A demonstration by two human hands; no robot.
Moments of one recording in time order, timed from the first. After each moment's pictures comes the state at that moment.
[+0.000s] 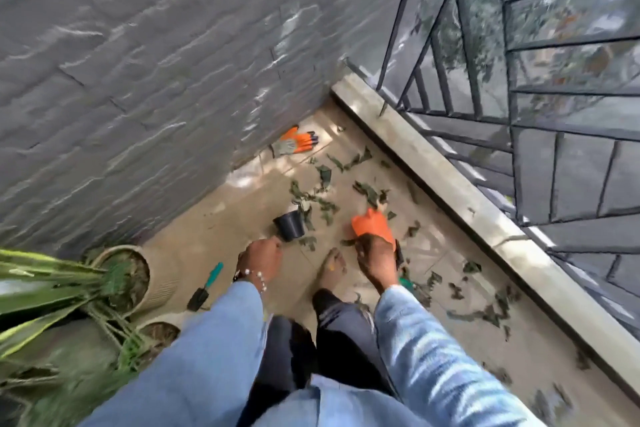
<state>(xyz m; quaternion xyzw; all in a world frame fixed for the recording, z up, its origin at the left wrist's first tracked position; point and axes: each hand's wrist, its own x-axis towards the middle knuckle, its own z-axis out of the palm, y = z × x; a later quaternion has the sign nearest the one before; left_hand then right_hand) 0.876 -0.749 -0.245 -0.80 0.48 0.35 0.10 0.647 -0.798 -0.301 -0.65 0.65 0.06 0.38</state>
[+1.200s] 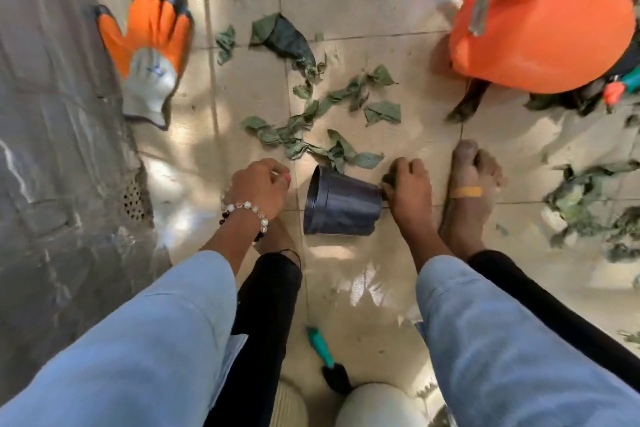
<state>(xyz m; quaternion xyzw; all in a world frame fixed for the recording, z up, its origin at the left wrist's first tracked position) 1.022 -0.981 -0.792 -0.61 0.61 0.42 0.27 0.863 -0.804 -0.862 -0.26 0.89 0.02 0.38</state>
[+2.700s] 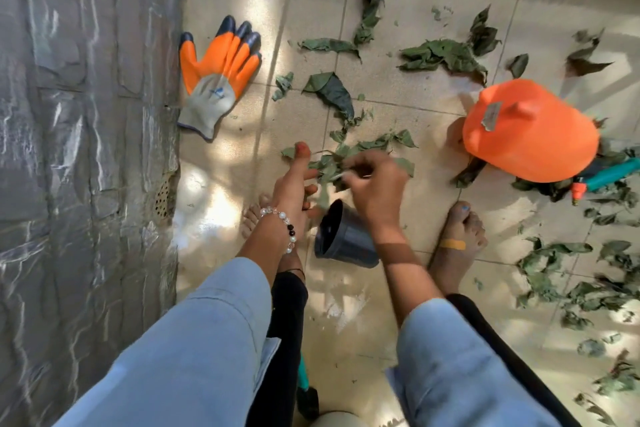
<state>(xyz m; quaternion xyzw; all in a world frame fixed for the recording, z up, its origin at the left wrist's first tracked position) 0.990 -1.014 -0.748 -0.72 0.14 0.67 0.01 0.886 -0.957 -0.750 -0.22 0.84 -0.30 0.39</state>
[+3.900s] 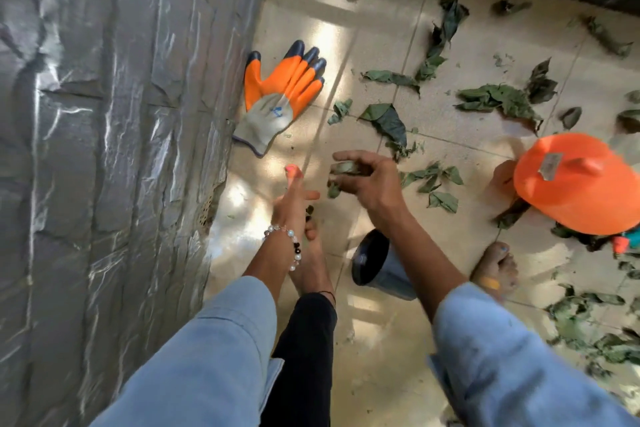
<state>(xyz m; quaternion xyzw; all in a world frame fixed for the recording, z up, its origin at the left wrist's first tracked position) 1.065 -1.063 -0.753 -0.78 0.11 0.62 0.00 0.939 -1.038 -0.775 -0.09 0.69 -0.39 0.60</state>
